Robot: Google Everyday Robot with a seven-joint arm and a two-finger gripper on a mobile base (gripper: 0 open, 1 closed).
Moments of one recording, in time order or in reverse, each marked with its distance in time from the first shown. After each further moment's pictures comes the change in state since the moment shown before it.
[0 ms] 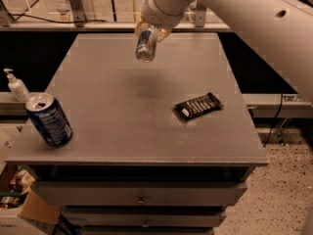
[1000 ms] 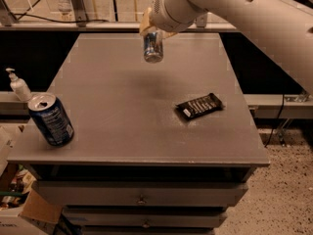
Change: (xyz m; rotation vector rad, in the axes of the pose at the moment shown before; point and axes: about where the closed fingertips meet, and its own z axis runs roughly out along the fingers) arm 0.001 0.011 -0.011 0.080 0.105 -0.172
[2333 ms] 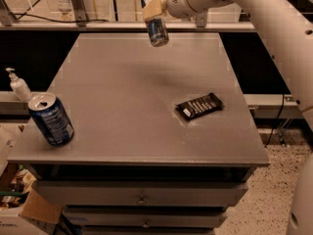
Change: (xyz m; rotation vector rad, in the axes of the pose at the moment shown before) arm 0.051 0.013 0.016 0.277 0.067 -0.194
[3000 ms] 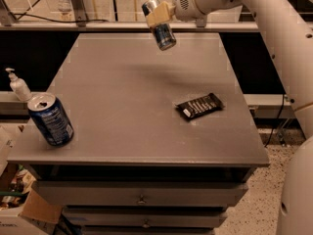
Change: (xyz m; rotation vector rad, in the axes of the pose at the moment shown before) arm -0.010 0.010 -0.010 0.093 -0.042 -0.193
